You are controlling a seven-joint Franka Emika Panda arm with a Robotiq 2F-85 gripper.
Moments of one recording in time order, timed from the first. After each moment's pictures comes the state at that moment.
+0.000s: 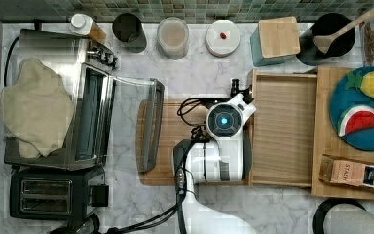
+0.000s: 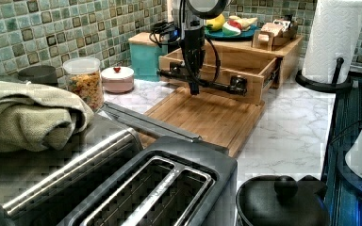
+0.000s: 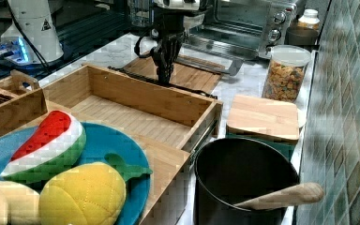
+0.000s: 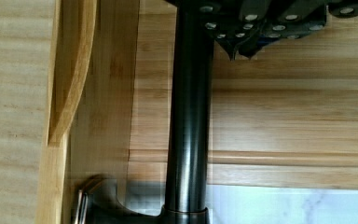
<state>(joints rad) -0.06 0.19 -0.06 -2.34 -0.20 0.95 -0.74</state>
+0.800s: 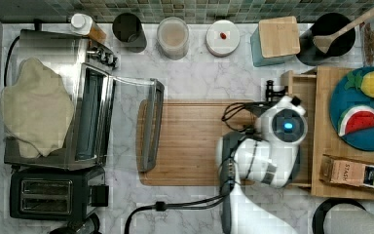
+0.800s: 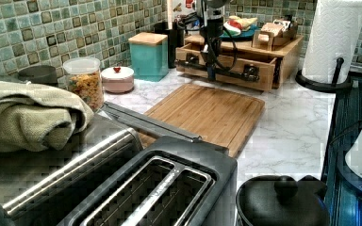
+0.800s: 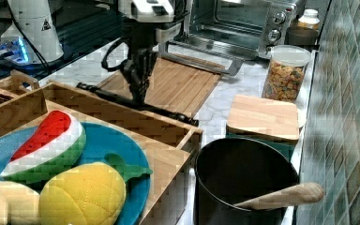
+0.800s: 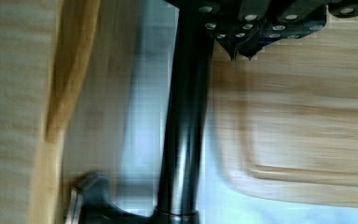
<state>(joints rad) -0.22 0.23 -0.14 -2.27 -0.10 0.93 -1.09</state>
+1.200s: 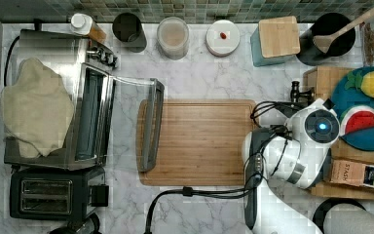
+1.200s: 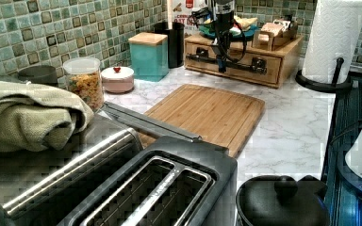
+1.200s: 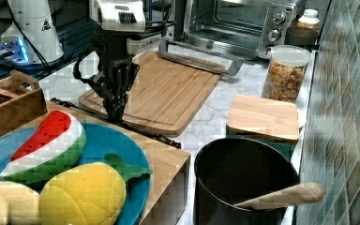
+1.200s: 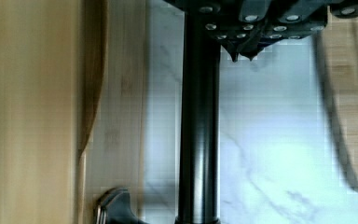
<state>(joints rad) -0.26 0.28 -0.21 -2.19 -0.12 0.92 -1.12</state>
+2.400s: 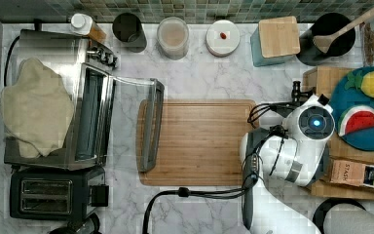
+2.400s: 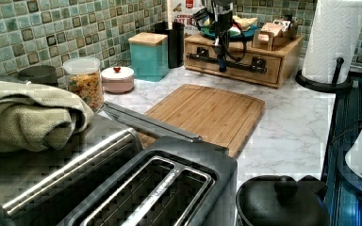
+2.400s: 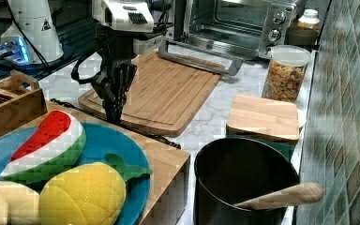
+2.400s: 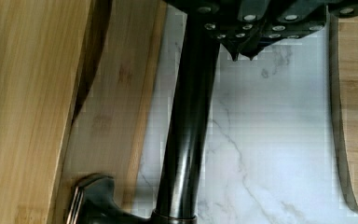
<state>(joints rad) -0.25 0.29 -0.22 -2.18 -0.18 0.91 -1.17</state>
